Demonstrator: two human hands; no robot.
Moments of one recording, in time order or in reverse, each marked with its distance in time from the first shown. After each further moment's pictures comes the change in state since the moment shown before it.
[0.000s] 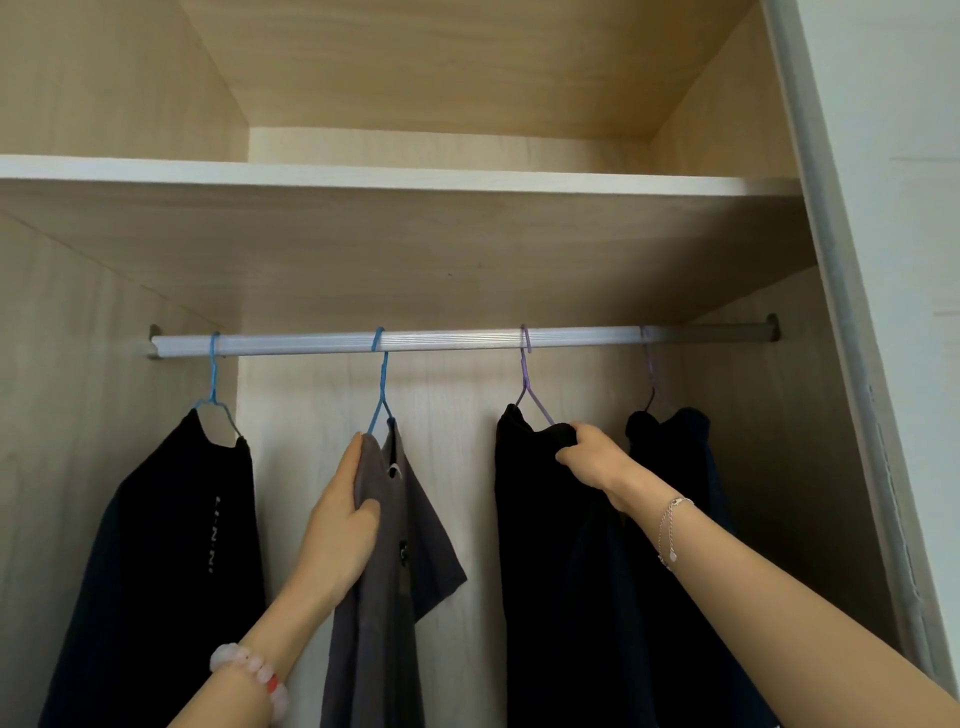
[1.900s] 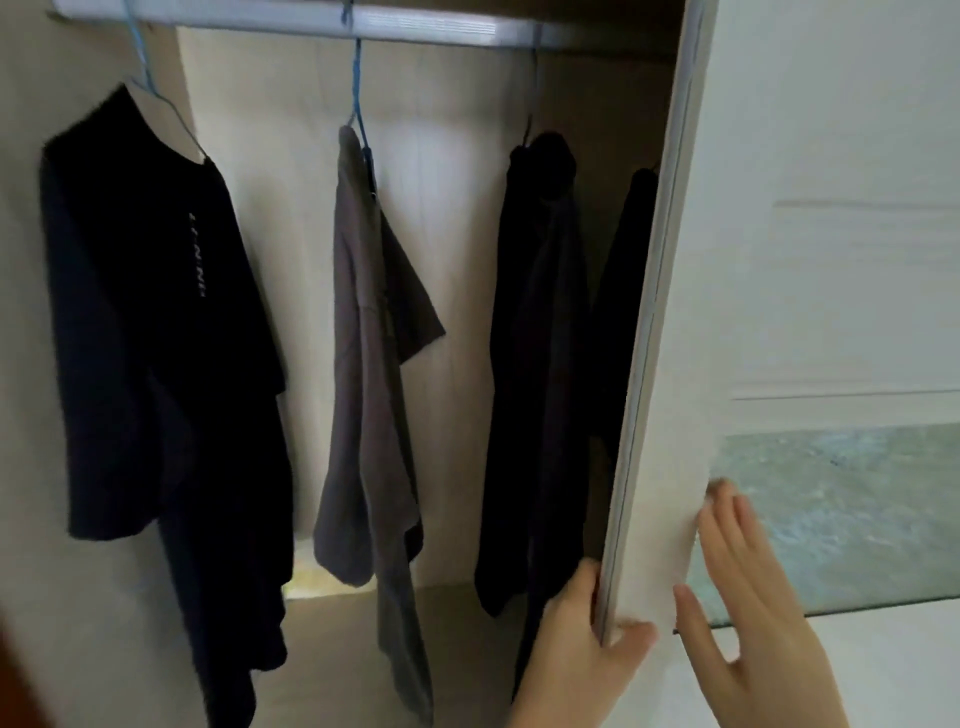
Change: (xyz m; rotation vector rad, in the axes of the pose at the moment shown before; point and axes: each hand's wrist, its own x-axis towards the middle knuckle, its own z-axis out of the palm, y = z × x) left_hand -0.303 -0.027 0.179 -0.304 -0.622 -0.468; right_hand -0.319 0.237 0.032 -0.388 0.351 -0.573
